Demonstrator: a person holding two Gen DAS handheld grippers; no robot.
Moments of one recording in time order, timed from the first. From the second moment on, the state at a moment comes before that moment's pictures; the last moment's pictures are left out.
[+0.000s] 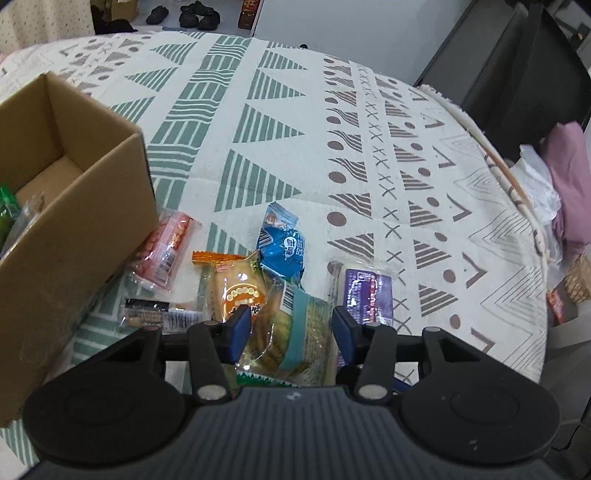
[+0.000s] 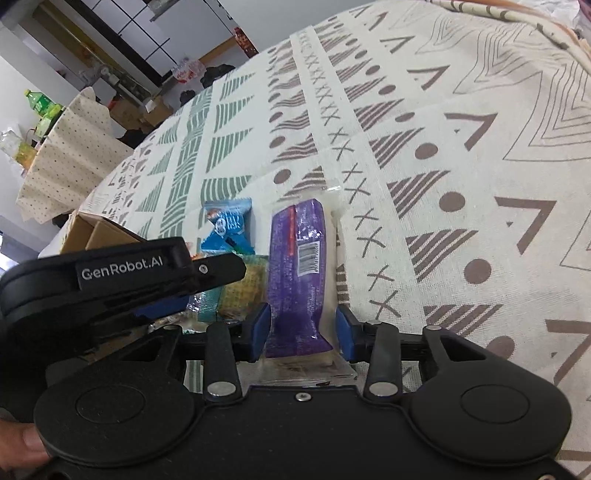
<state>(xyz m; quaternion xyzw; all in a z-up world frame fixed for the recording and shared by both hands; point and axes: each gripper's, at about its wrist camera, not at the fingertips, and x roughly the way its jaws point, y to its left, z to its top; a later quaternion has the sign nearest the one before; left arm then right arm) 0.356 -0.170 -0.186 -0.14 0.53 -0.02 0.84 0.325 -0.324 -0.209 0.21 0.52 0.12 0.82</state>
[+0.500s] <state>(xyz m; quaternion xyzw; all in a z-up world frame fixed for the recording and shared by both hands) 0.348 -0.167 -0.174 -0.12 0.53 -0.01 0.84 0.320 -0.322 -0.203 0.20 0.51 0.14 0.83</state>
